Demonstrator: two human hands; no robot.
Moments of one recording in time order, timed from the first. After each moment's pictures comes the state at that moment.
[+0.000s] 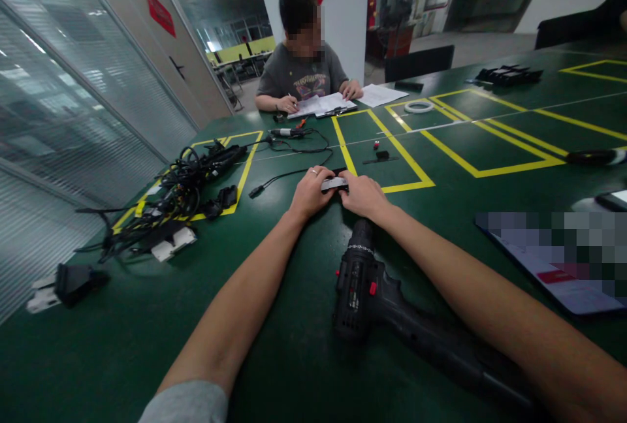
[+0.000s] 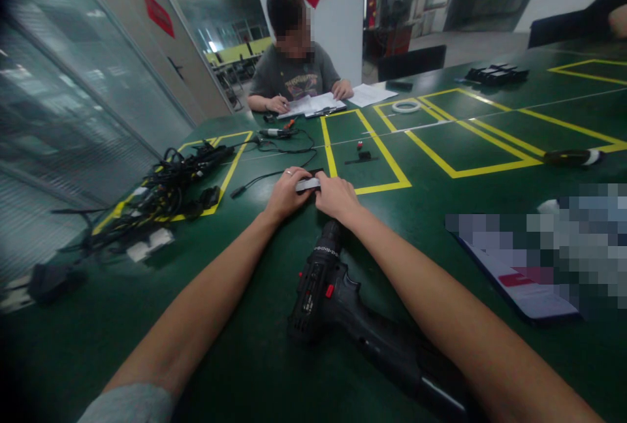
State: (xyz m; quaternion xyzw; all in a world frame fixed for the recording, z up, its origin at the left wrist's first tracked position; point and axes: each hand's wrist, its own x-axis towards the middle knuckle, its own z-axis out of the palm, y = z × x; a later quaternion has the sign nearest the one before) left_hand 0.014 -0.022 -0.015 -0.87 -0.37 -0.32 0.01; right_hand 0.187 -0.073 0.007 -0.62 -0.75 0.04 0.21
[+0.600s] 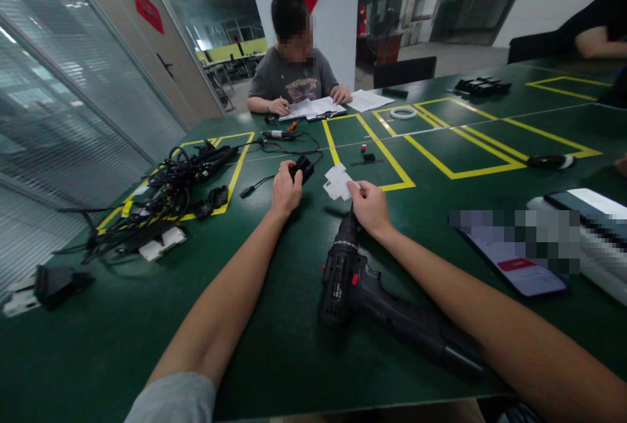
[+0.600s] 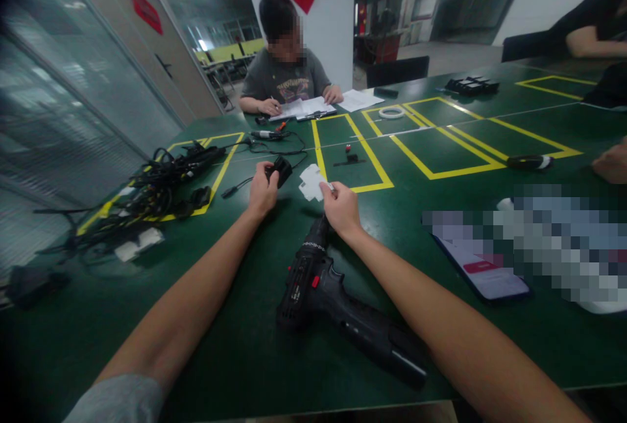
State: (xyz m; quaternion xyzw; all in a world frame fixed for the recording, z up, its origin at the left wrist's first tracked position) left_hand -0.003 -0.017 -0.006 -0.71 -0.54 -0.46 -0.06; right_hand 0.207 -0.109 -0.014 -0.57 -0.58 0.20 0.55
